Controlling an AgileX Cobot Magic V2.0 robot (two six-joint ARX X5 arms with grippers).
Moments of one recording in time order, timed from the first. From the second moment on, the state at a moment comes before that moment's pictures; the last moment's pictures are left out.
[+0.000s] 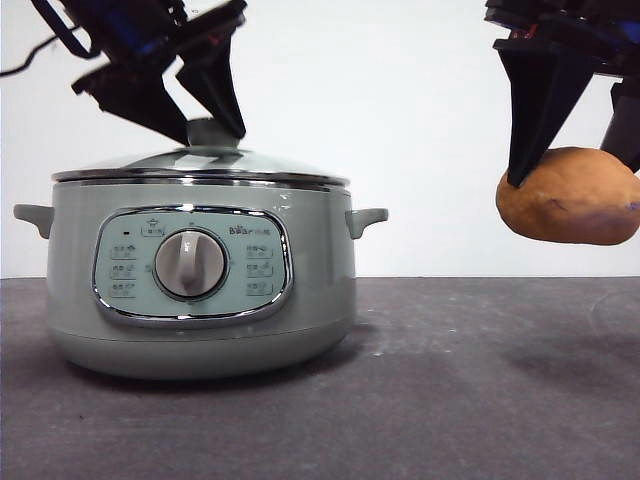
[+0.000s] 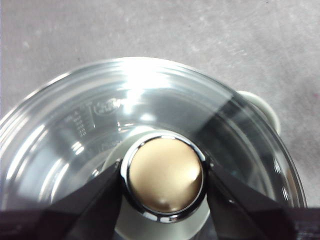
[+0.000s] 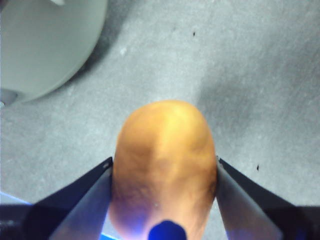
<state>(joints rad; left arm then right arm) -0.48 1.39 1.14 -0.40 0.08 -0.10 0.50 1.22 1.02 -0.87 -0.04 0.20</state>
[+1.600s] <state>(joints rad) -0.48 0.67 1.22 -0.84 -0.16 -0.02 0.79 2.06 1.87 -0.72 -0.05 0.04</state>
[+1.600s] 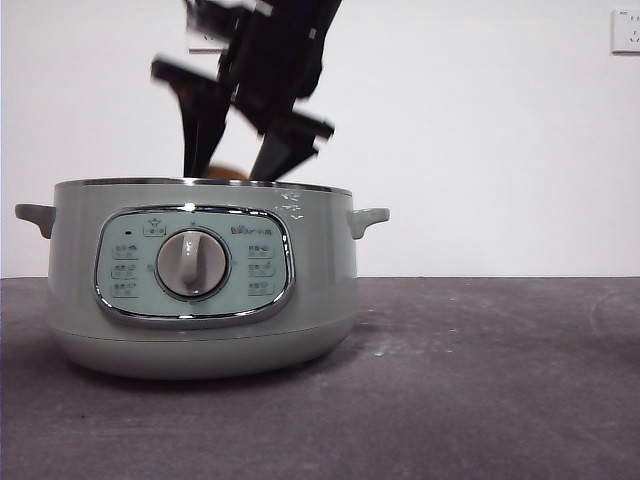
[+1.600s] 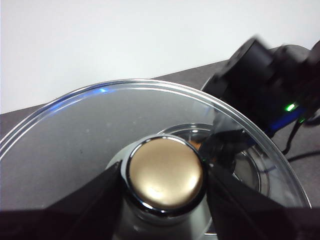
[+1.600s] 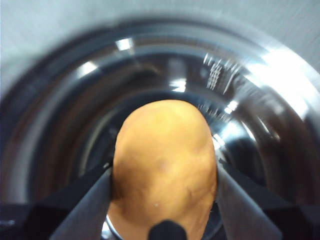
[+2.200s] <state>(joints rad) -0.48 0.67 1.22 -0.87 -0.18 -0.02 0.79 2.15 1.87 -0.72 -0.05 0.00</state>
